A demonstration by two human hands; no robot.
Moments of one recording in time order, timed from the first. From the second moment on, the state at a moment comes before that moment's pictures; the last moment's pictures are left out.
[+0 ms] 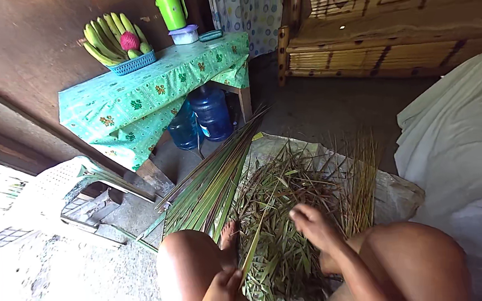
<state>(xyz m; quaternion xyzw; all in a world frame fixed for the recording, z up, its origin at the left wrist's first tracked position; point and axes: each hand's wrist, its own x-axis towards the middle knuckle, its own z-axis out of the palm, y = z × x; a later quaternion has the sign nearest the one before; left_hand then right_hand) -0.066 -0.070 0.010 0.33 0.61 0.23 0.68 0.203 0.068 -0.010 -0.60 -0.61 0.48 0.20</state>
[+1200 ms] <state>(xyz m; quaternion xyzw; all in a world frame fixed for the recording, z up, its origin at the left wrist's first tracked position) -0.007 -0.010 -0.016 0.32 0.59 0.23 0.70 0.201 0.068 -0.051 -0.55 -0.51 0.57 0.33</state>
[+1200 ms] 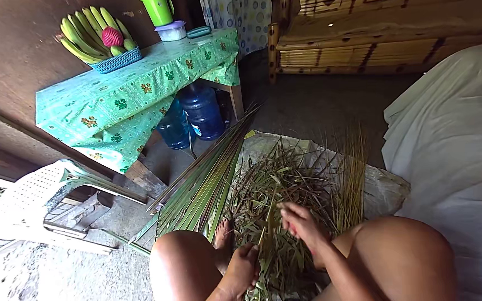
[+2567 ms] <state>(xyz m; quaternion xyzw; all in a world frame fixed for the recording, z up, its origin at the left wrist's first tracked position) -0.045 -0.064 -0.016 0.26 0.51 0.25 0.78 0.199 0.058 -0.034 -0.50 -0.40 0.71 0.31</state>
